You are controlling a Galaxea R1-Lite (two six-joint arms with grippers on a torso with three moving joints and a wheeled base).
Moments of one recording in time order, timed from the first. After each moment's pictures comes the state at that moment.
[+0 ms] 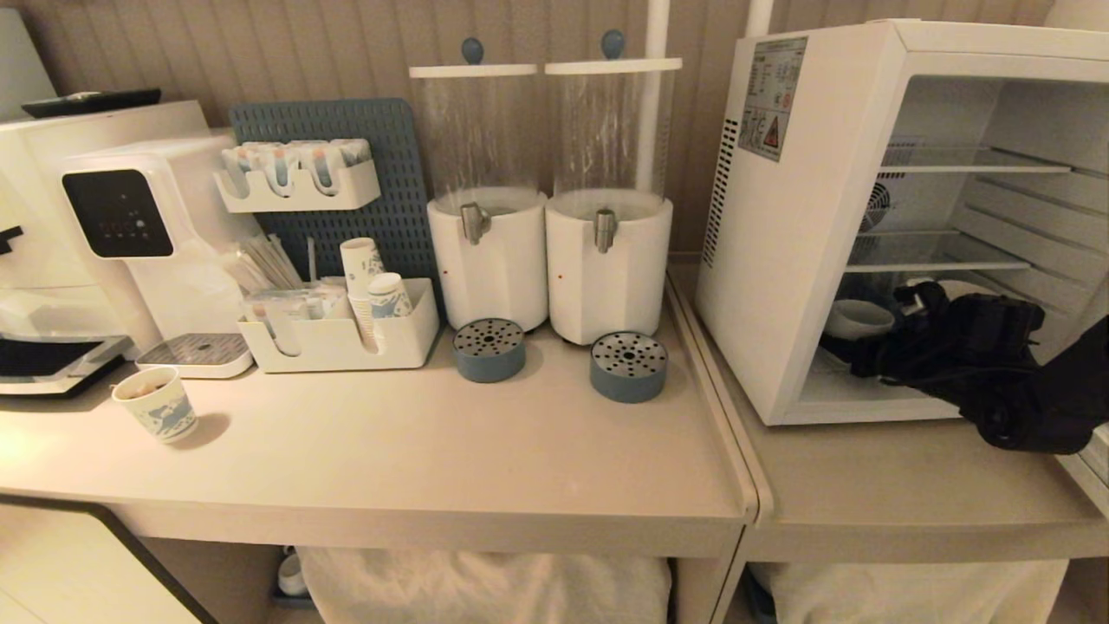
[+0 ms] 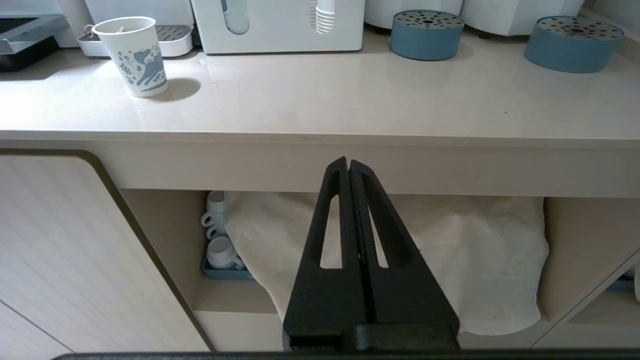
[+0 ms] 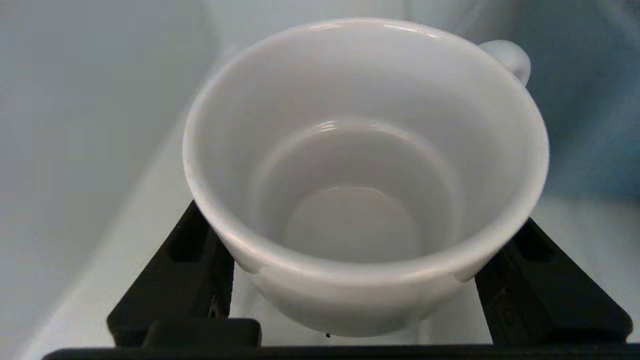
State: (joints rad) left arm 0.00 0.00 -0.01 0.01 -0.01 -0.01; right arm -0.20 2.27 -1.05 -0.93 0.43 -0.10
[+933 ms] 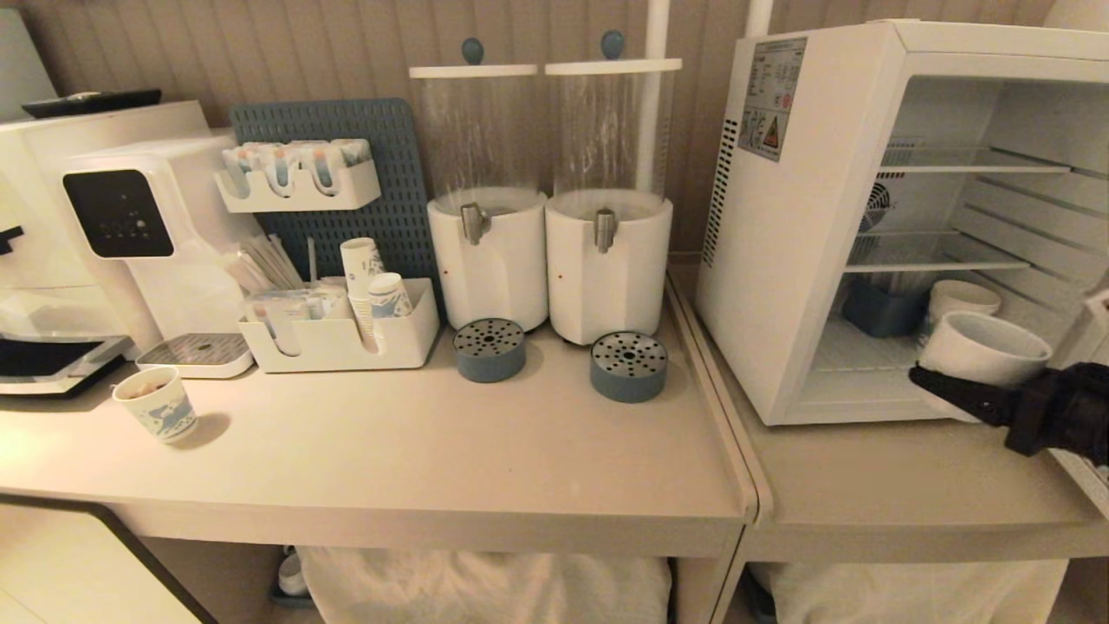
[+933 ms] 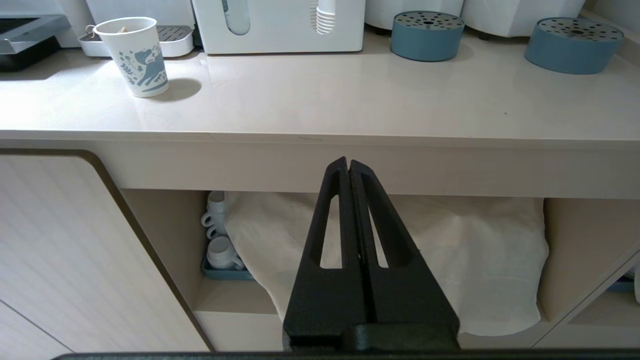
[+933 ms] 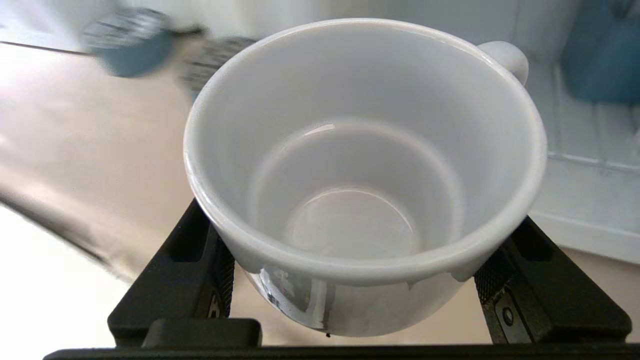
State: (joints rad) left arm 0.01 0.00 -0.01 0.00 -0.01 -0.01; right arm -0.22 1.41 -0.42 -0.73 0.63 -0.09
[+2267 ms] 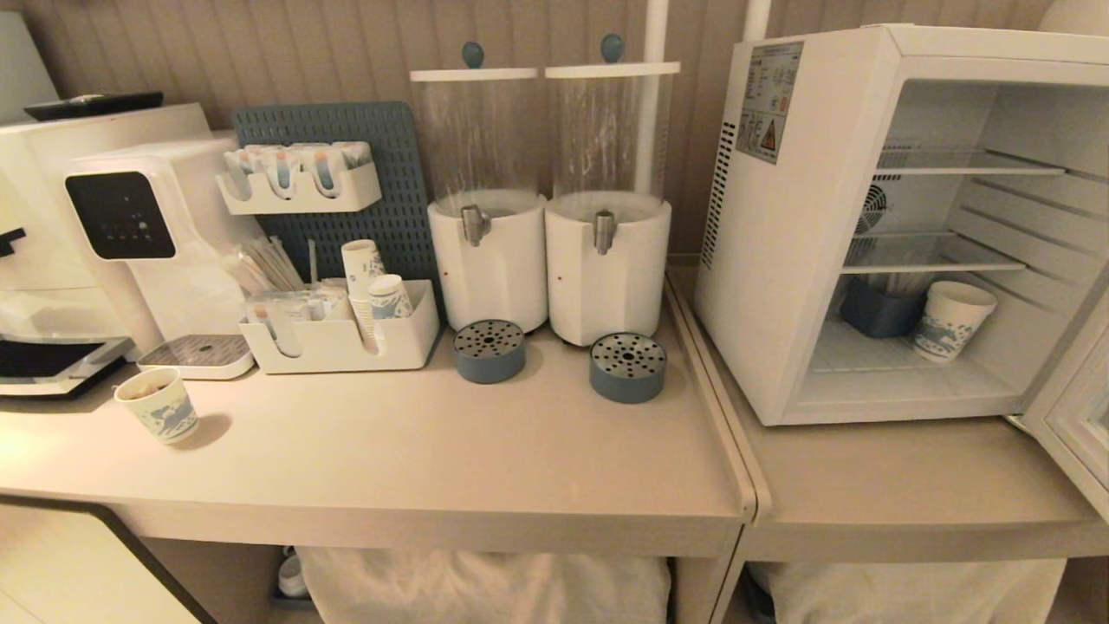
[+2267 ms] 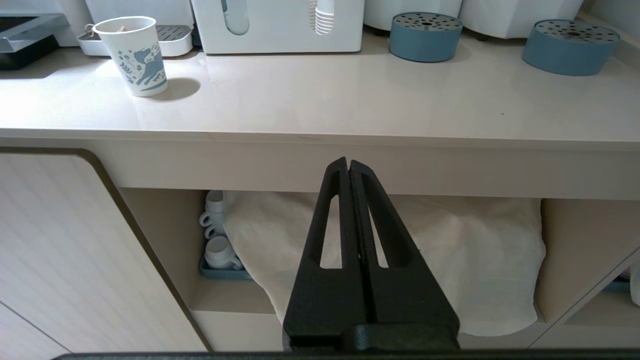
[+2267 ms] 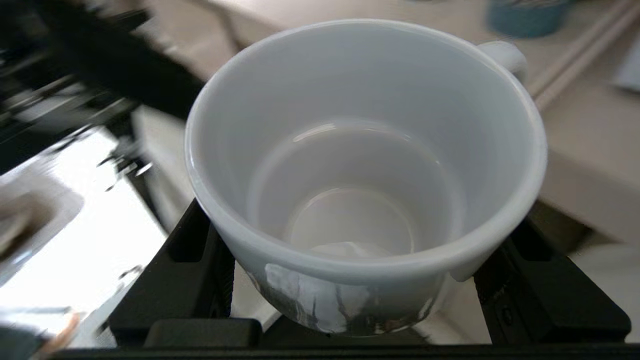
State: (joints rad) left arm 0.01 0.00 -0.01 0.01 -0.01 -0.02; right arm 0.01 0.27 -0.63 0.67 0.83 -0.07
